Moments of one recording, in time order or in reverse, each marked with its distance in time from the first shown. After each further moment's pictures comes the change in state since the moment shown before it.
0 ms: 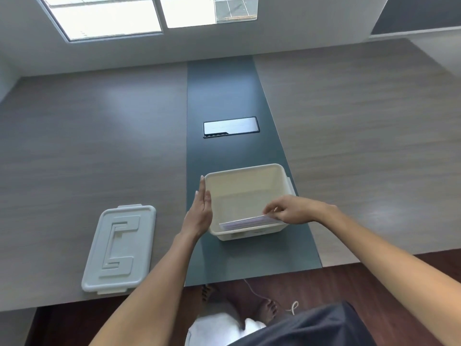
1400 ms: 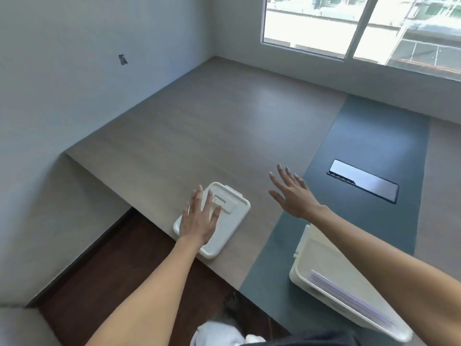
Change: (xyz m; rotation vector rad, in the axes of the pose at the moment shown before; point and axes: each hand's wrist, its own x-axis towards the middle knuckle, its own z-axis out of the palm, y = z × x) left_hand -0.111 -0.111 -0.150 0.555 0.433 -0.488; right_hand 0.224 -0.196 0.014 -0.680 0.318 -0.561
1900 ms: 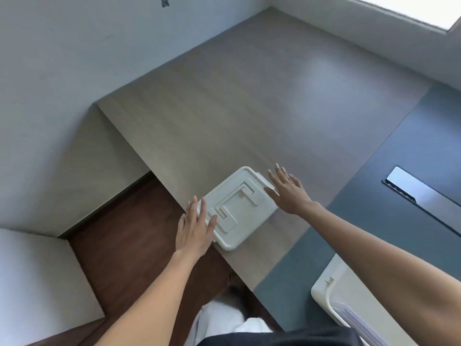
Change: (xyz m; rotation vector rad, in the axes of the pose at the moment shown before) left_hand -0.030 -0.072 0.048 -0.076 -0.074 -0.302; right_hand 0.099 -0.064 0.073 0.104 -0.232 -0.128
